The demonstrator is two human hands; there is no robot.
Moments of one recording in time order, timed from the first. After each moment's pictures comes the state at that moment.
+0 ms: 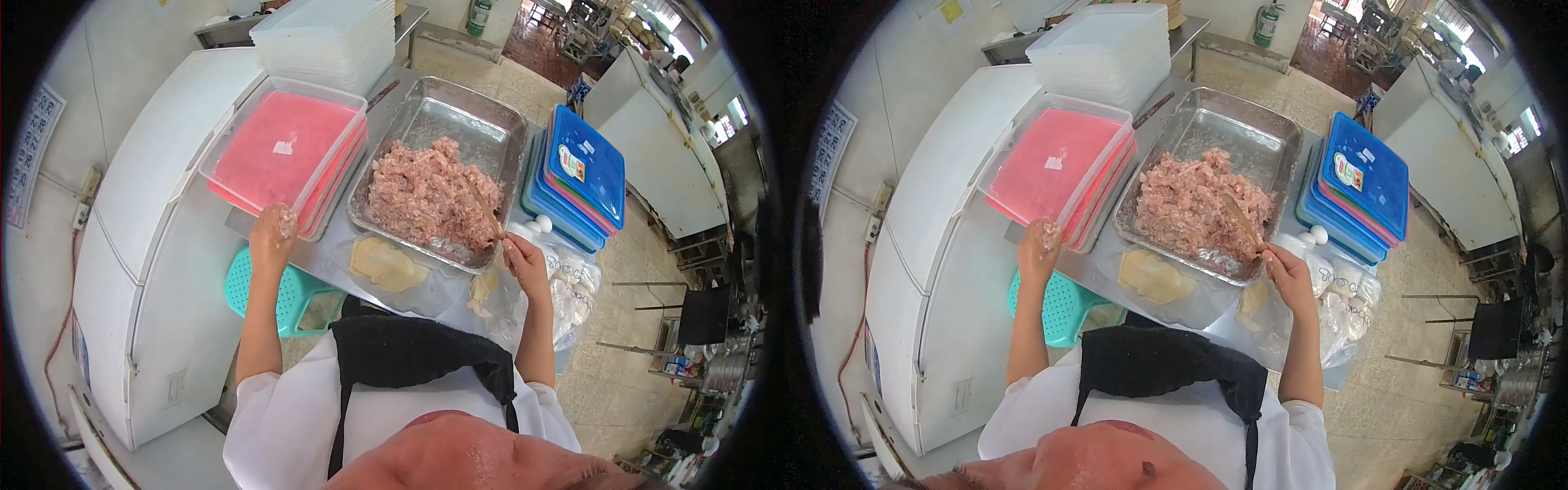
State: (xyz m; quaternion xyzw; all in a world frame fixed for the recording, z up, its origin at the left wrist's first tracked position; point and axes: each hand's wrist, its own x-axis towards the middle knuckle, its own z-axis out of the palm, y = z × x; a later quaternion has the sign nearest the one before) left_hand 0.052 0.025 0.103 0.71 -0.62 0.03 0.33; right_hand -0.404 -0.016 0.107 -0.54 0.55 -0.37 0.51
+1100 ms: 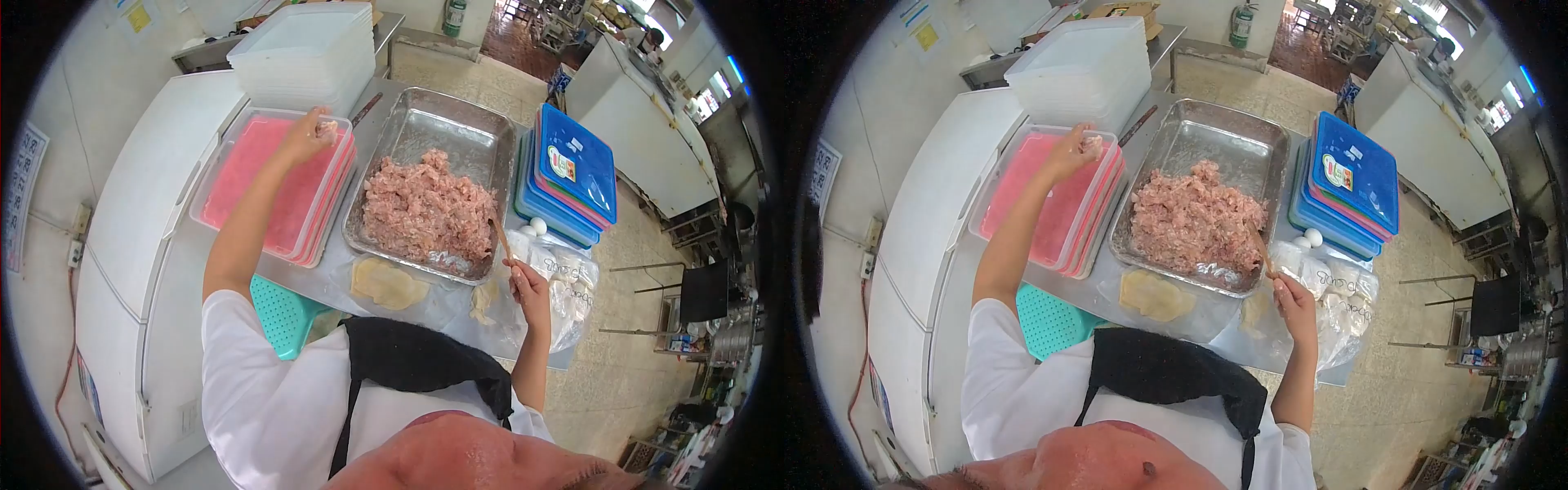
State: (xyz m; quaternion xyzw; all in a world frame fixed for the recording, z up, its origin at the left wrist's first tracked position) left_hand 0.065 -0.230 0.135 0.57 -0.72 -0.25 0.29; right_hand -0.406 0.022 0.107 -0.47 0.59 -0.42 0.49
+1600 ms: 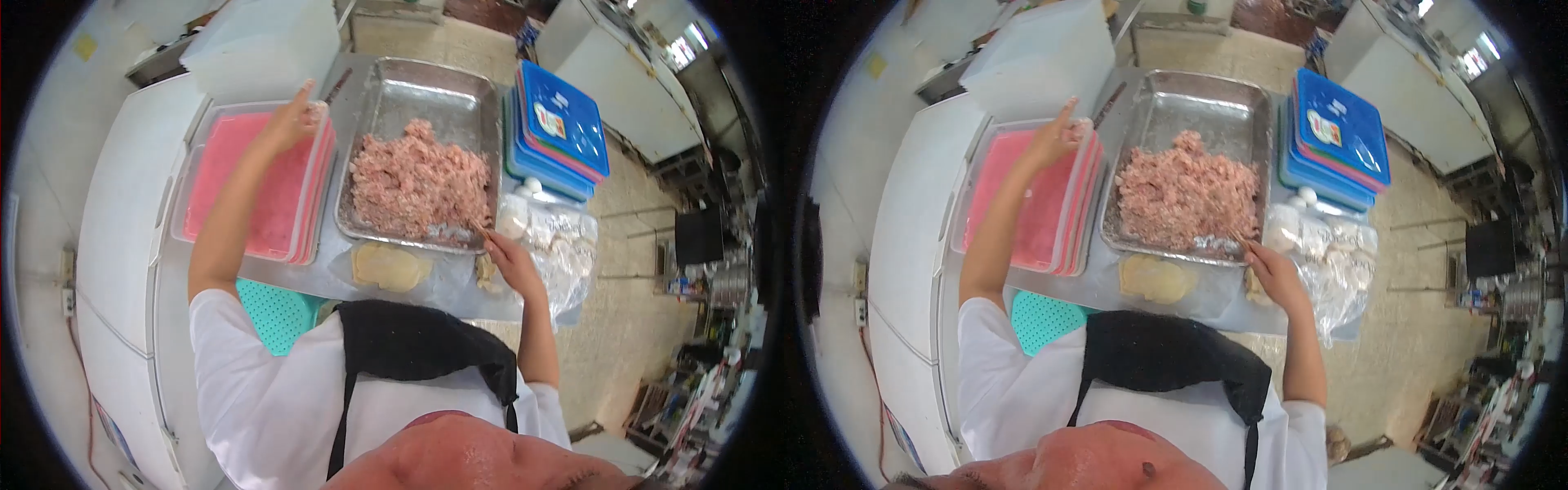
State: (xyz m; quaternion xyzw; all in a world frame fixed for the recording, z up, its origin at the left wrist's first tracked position) left_hand 0.060 -0.253 0.128 0.54 -0.80 -0.20 0.19; right_hand -0.369 0.018 0.088 -0.67 0.62 -0.27 0.30
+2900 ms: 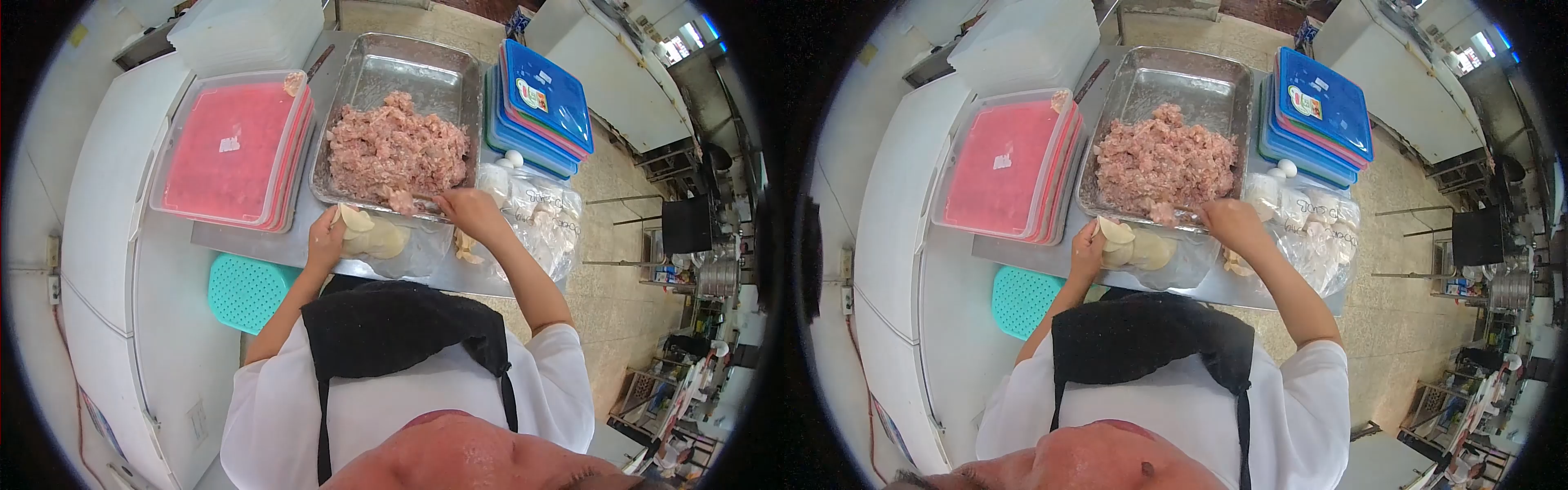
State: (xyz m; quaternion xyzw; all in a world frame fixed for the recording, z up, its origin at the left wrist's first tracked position) left_hand -0.042 0.012 0.021 0.53 -0.55 -0.49 0.43; right_hand -0.338 -0.023 0.096 -0.82 0.55 -0.06 0.10
